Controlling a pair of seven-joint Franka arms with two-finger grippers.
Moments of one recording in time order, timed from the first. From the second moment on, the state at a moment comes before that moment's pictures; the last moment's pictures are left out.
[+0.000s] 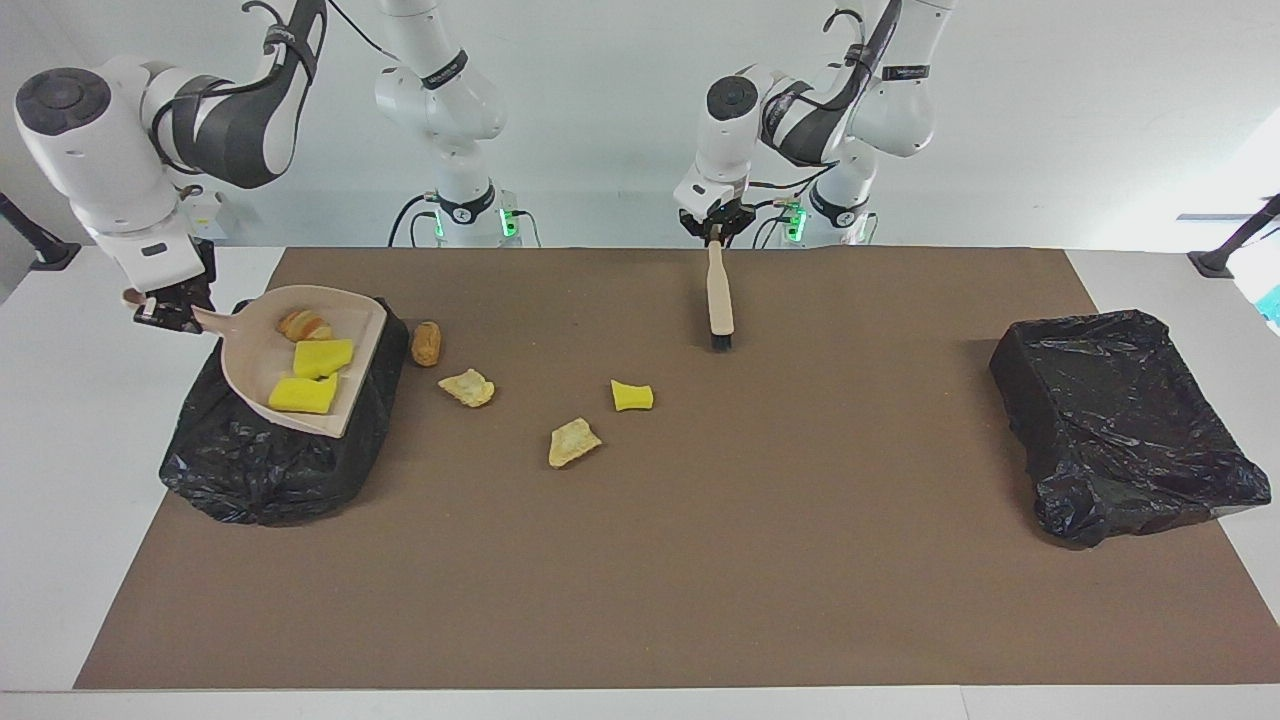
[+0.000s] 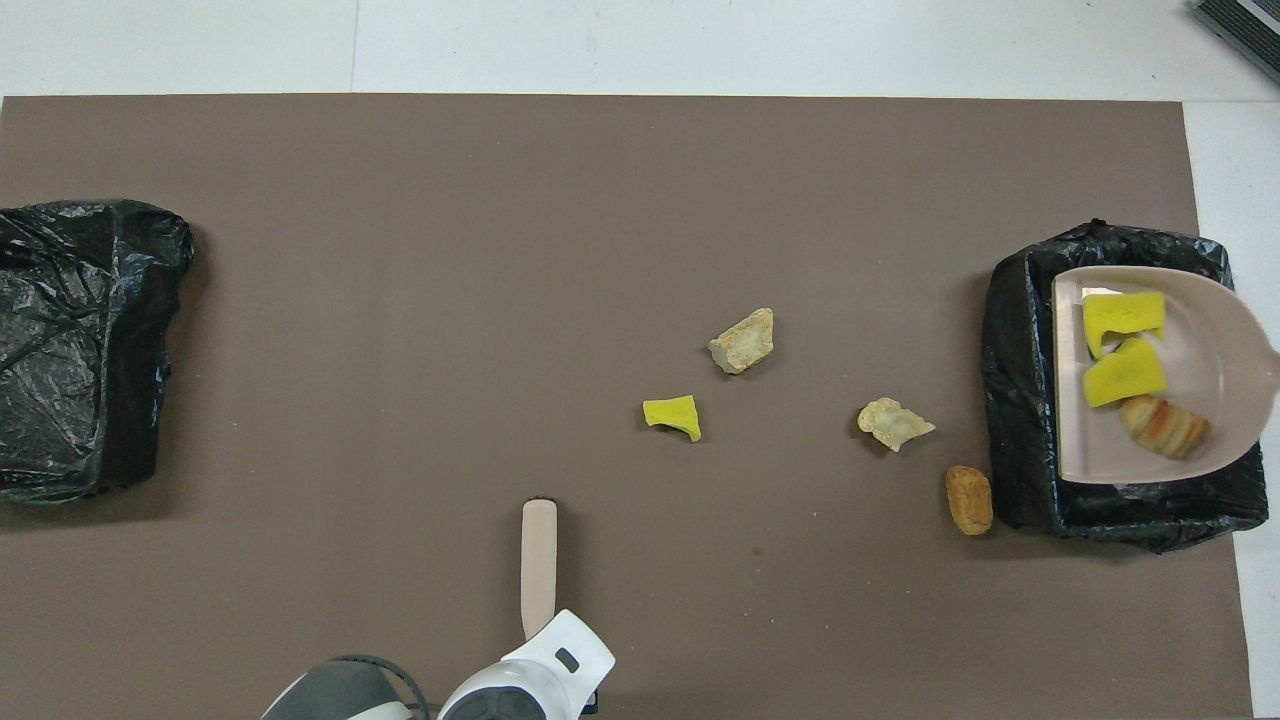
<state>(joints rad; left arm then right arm) -0.89 -0.33 -0.07 -2.61 -0.17 2.12 -0.80 -0.30 0.02 0.03 -1.79 -0.42 1.83 -1.59</state>
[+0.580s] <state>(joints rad) -0.89 -0.33 -0.07 -2.62 -0.23 2.15 -0.81 -0.21 -0.04 0.03 -1.86 -0.81 1.82 -1.32</state>
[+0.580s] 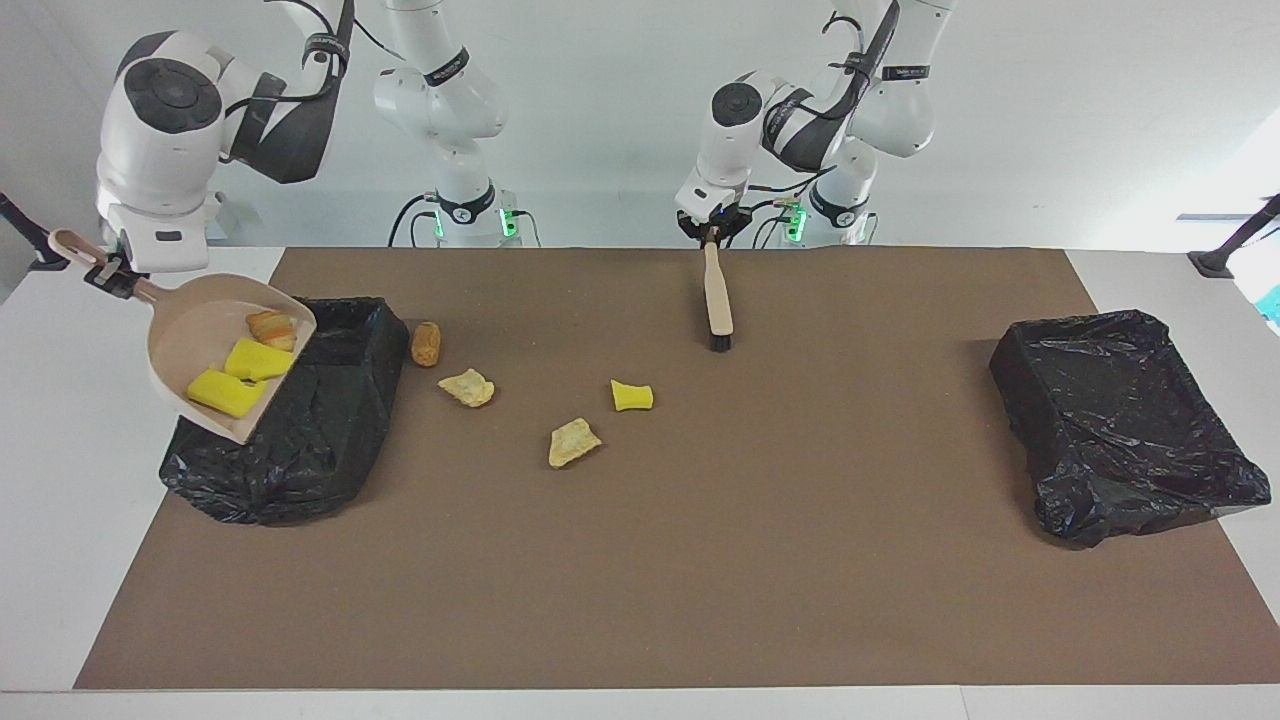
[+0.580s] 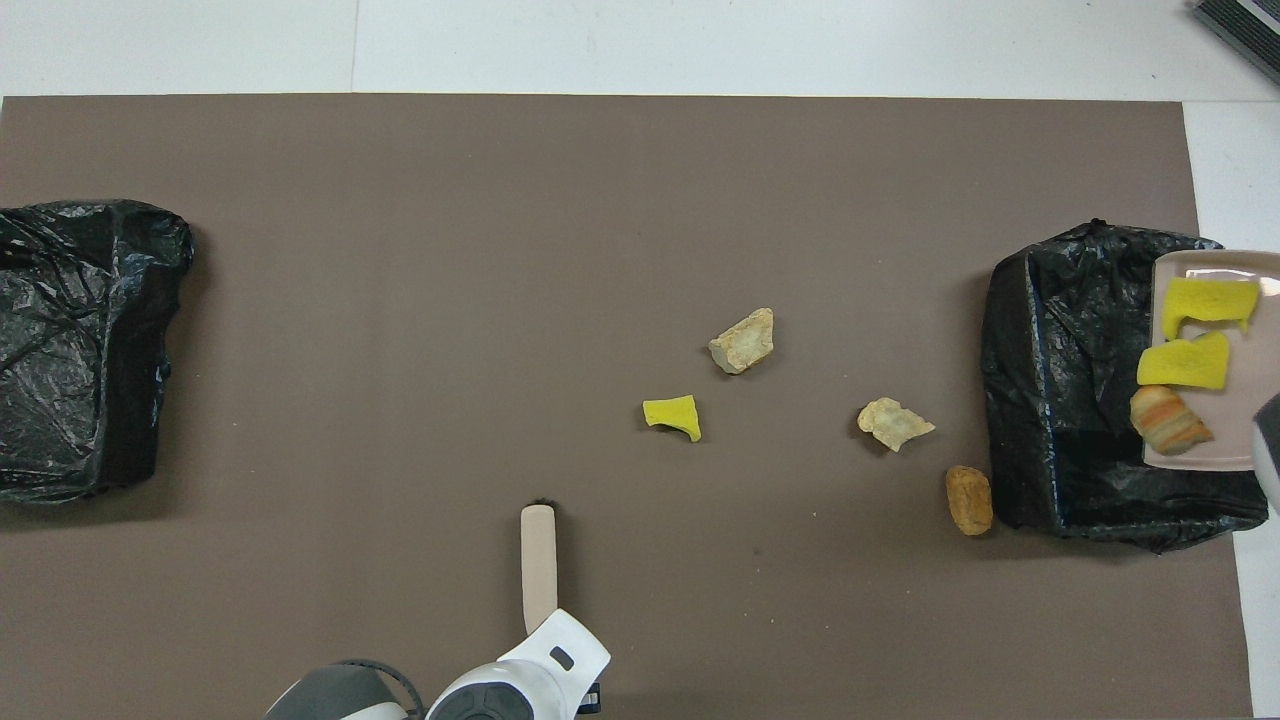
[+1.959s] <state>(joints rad) -0.38 -0.27 -0.03 -2.10 -0.10 1.83 -0.33 -0.12 -0.09 0.05 -1.87 -0.61 1.72 -1.26</state>
